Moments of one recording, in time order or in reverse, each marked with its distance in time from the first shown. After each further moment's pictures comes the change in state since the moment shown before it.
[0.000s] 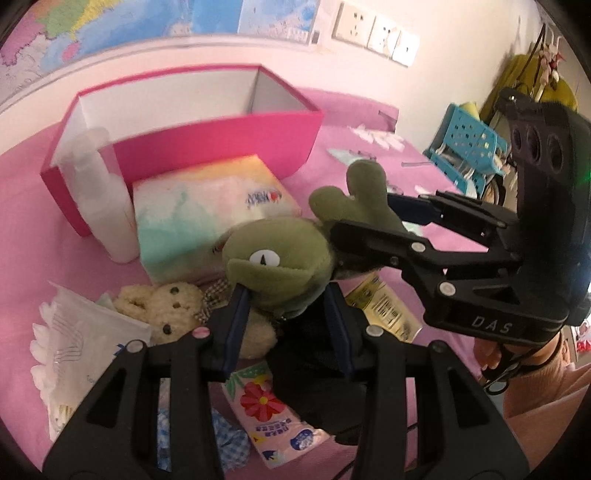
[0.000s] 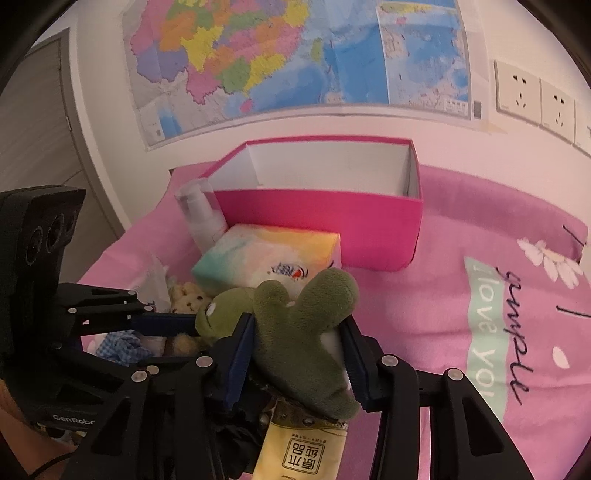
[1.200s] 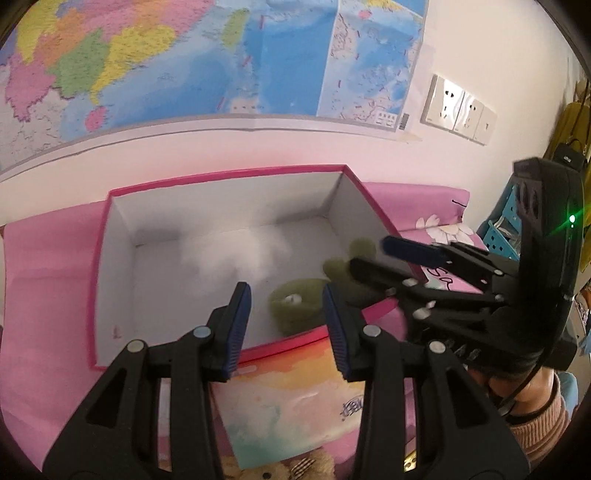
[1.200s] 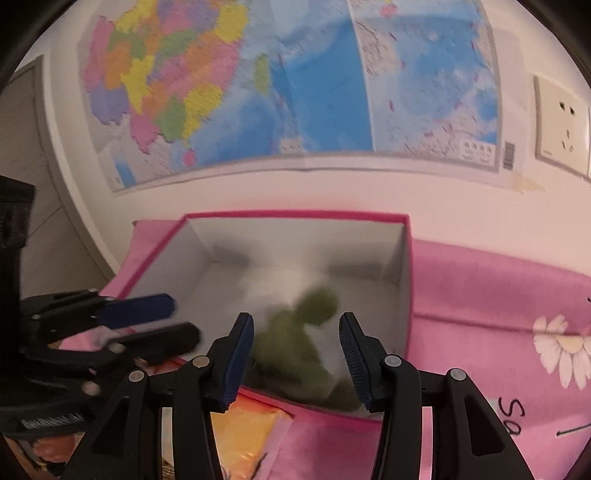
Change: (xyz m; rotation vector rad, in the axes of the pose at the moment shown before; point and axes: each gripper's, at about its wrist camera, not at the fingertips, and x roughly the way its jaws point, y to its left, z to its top) left arm 0.027 0.063 0.123 -0.075 -0.138 0.195; right arm 0.084 -0.060 0.115 0.058 -0.047 -0.014
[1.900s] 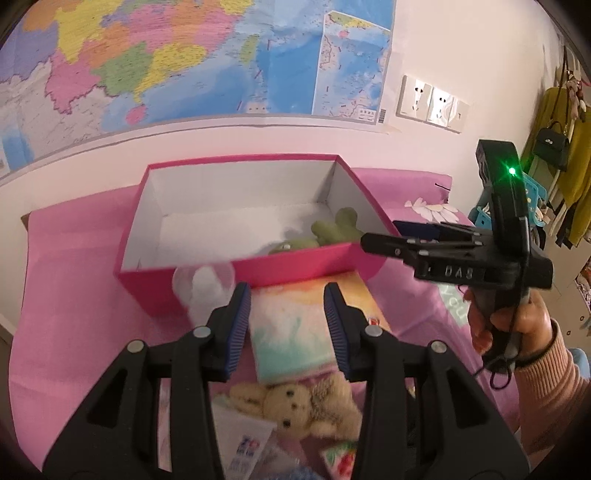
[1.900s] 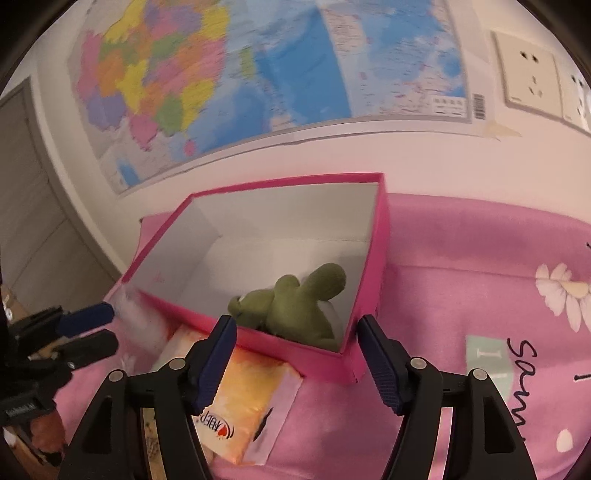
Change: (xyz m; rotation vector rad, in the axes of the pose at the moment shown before) left arm -0.060 0.018 -0.063 0.042 -0.059 -0.003; right arm -0.024 -0.006 -0.033 0.068 0.022 0.037
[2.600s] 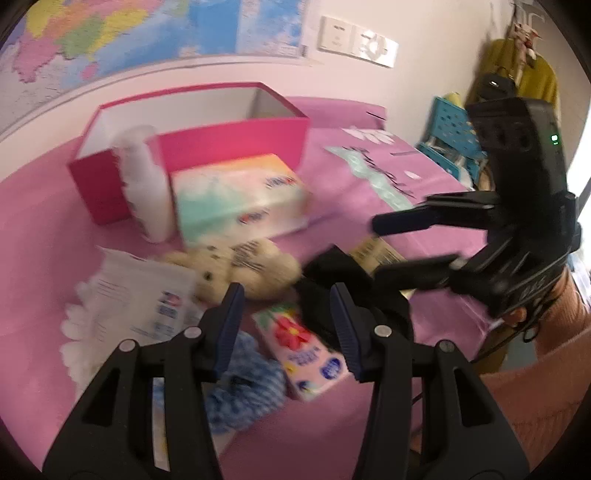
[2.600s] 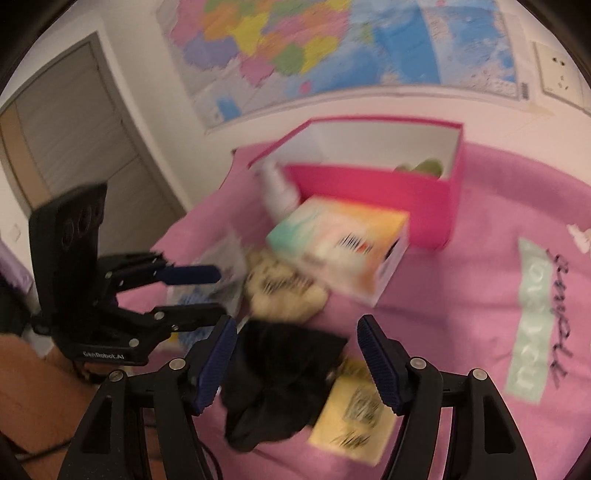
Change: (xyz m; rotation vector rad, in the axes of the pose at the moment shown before) left arm -0.029 -0.035 -0.100 0.128 0.133 -0.195; right arm -0.073 0.068 -0.110 -0.149 0.140 0.228
